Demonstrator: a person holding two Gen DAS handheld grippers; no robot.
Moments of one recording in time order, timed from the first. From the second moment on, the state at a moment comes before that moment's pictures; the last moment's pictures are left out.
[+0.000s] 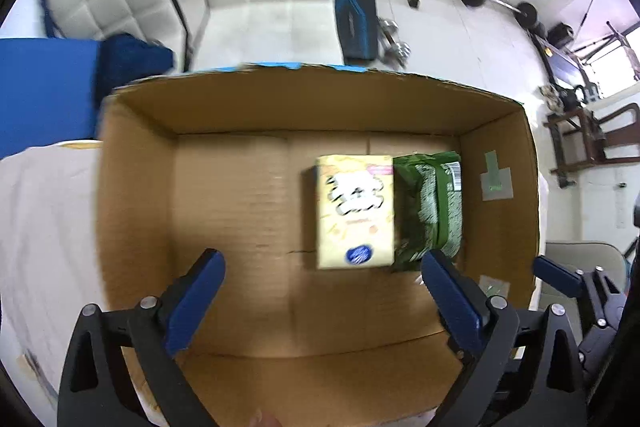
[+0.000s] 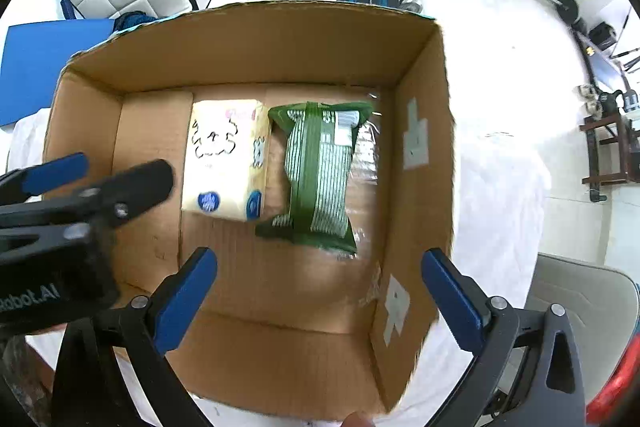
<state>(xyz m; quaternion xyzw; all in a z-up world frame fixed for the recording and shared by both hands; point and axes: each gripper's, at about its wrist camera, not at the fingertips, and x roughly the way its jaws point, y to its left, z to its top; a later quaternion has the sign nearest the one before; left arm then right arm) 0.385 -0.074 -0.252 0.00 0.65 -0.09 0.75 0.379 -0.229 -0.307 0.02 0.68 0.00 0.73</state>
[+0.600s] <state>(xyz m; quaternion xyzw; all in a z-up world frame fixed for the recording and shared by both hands) 0.257 -0.044 -0.151 0.00 0.54 -0.08 0.84 0.254 -0.198 -0.205 0.03 0.60 -0.01 0.80</state>
